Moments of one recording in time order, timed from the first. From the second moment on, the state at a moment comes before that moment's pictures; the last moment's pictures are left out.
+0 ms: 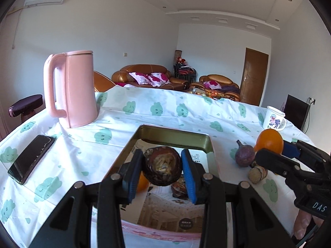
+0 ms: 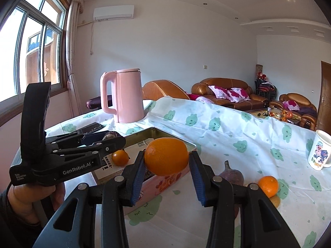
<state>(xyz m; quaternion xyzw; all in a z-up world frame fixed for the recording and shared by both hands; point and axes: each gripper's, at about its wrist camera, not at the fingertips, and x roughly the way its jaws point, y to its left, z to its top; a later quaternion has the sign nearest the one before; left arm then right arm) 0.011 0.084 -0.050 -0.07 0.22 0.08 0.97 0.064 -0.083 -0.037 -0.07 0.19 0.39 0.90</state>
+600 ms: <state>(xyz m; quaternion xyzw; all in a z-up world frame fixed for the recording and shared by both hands) 0.021 0.113 -0.067 -0.07 0.27 0.10 0.95 0.076 -0.021 -0.062 -0.12 0.25 0.43 0.86</state>
